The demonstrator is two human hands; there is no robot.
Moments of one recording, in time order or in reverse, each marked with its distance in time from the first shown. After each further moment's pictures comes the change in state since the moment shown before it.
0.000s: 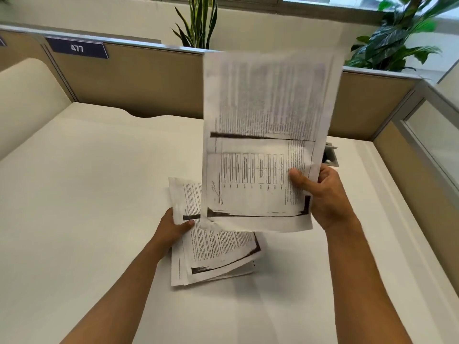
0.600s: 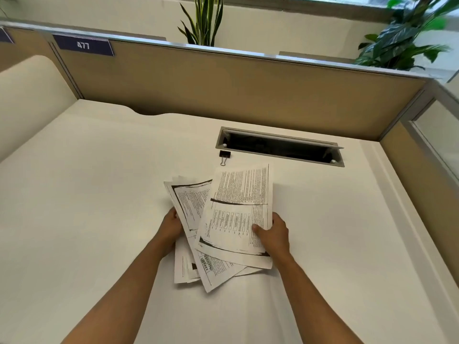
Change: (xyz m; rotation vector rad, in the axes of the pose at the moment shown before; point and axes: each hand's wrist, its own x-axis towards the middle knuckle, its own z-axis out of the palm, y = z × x) left_hand -0.004 0.013 0.001 -0.057 0.049 -0.161; right_hand -0.002 0.178 0.026 -0.560 0.255 0.249
